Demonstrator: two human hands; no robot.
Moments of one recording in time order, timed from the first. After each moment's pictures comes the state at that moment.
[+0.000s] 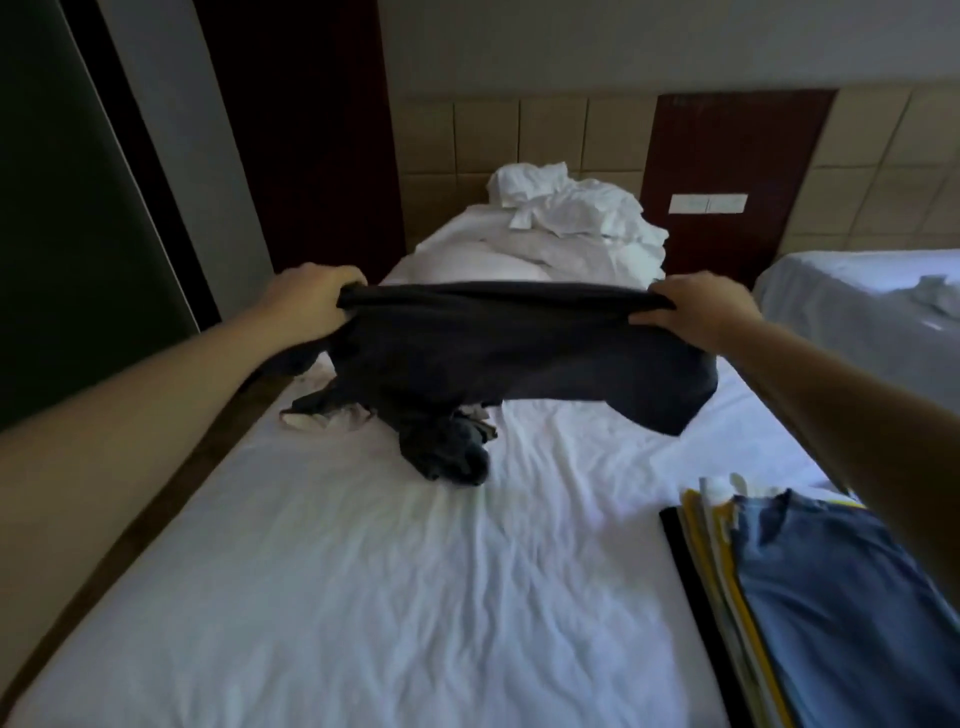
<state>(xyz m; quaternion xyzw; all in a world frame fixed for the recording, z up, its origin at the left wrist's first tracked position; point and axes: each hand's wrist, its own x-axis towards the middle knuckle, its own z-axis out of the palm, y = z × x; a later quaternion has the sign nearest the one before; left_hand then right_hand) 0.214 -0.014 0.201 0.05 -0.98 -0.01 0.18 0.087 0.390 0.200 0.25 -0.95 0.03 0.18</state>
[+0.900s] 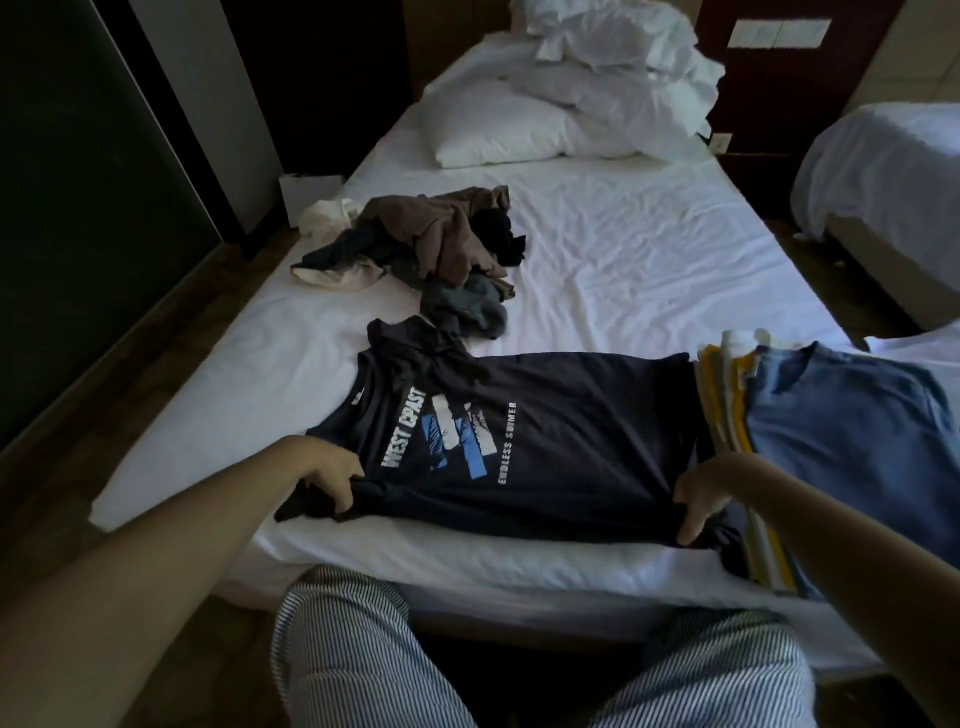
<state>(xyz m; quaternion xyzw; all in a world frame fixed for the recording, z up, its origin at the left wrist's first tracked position) 0.352 0.016 -0.080 0.08 -0.87 -0.05 -0.48 0.206 0.437 -0.065 0.23 -0.83 -0.22 -0.46</state>
